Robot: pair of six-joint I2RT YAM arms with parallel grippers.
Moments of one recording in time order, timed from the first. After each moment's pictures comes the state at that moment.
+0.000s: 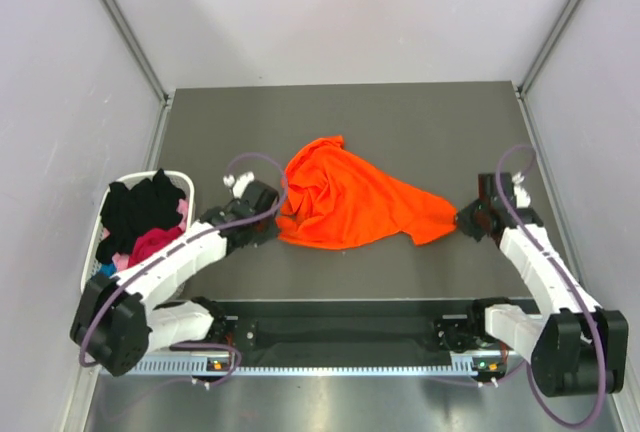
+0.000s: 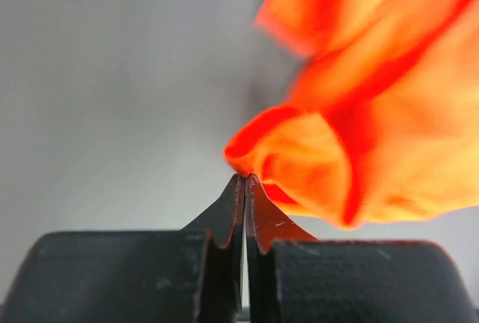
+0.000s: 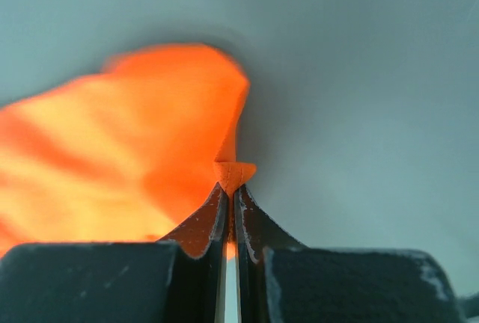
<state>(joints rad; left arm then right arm) -0.57 1.17 0.65 -0.50 -0.21 -0.91 0.06 1.03 0.59 -0.57 0.11 0.99</state>
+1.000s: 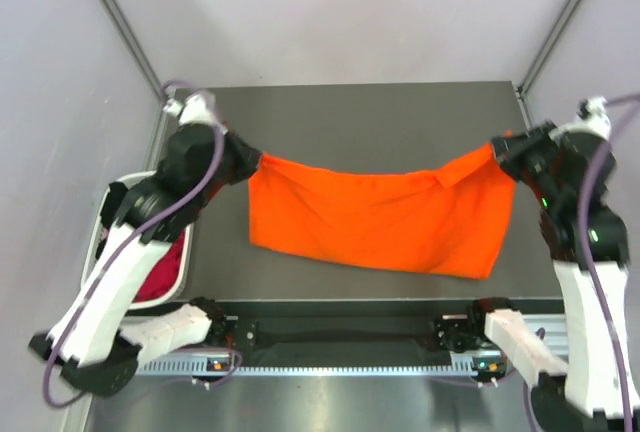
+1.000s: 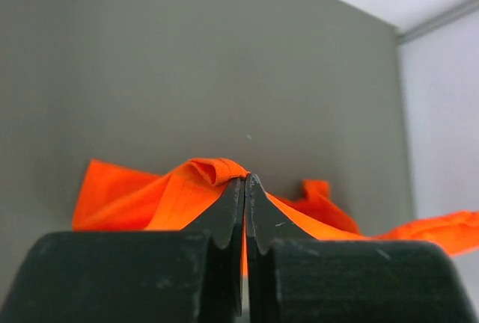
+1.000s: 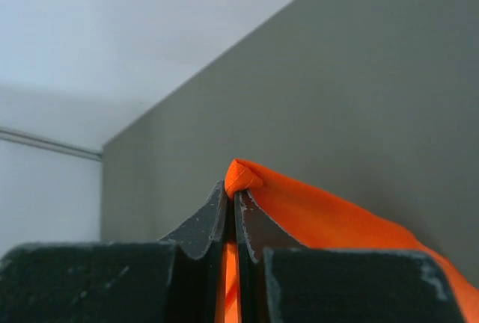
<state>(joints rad) -0.57 0.98 1.42 -0.83 -0.26 -0.74 0.06 0.77 1.31 -0.78 0.05 0.71</state>
